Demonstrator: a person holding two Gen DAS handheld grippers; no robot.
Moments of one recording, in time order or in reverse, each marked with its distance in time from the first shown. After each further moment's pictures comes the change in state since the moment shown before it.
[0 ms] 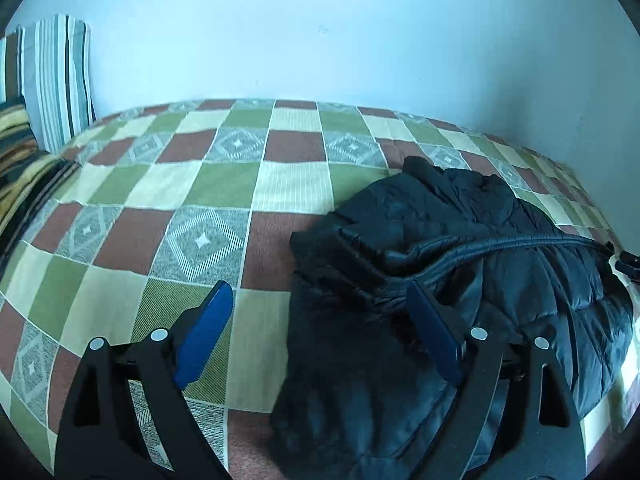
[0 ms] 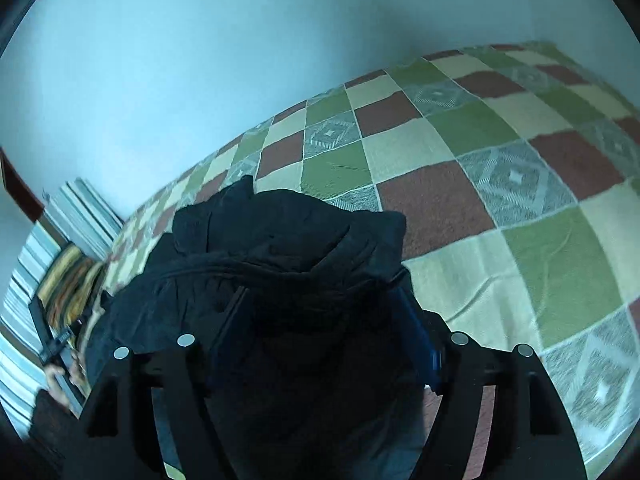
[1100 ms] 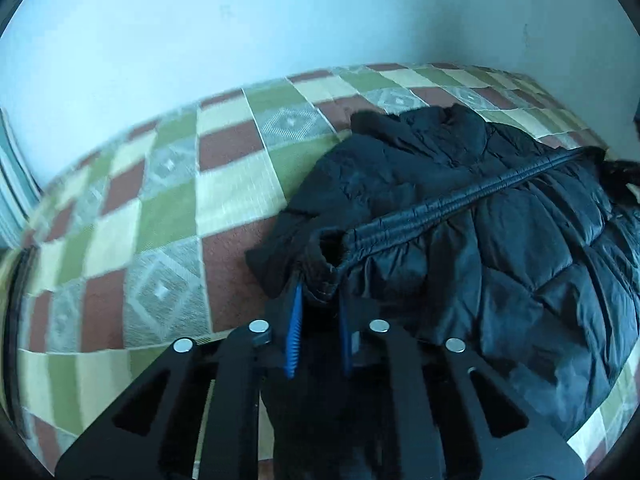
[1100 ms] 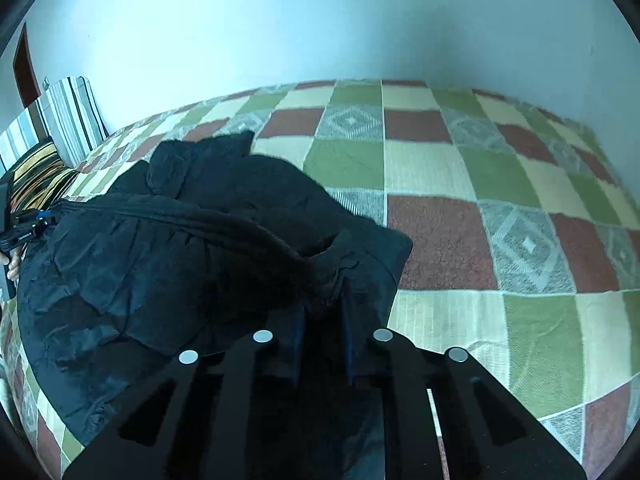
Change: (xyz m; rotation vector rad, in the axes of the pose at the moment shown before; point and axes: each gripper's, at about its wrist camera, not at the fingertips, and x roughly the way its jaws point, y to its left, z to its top) left arm 0.034 -0.039 0.016 0.350 0.085 -0.038; right arm 0.029 0.024 0.003 -0.339 0.033 -0.128
